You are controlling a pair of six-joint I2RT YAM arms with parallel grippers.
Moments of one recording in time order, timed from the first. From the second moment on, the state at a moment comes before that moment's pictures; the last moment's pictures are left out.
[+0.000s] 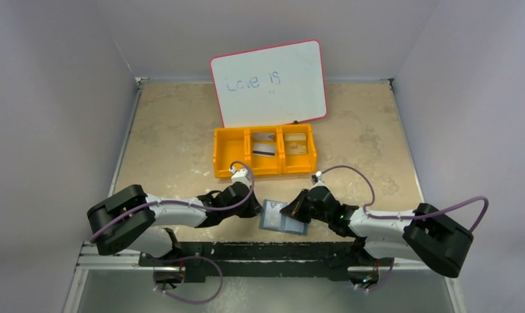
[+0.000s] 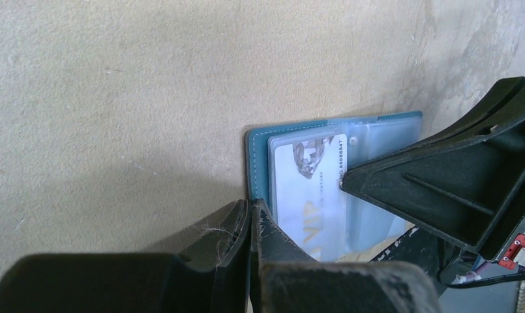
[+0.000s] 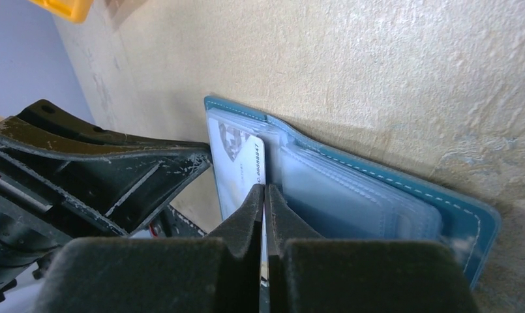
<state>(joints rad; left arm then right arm) -1.03 1.40 0.42 0.25 -0.11 -0.97 0.90 1.16 0.17 0.32 0.02 1.31</state>
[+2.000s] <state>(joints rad) -0.92 1.07 0.54 -0.09 -0.27 -0.70 0.81 0.99 0.46 -0.09 -0.04 0.74</state>
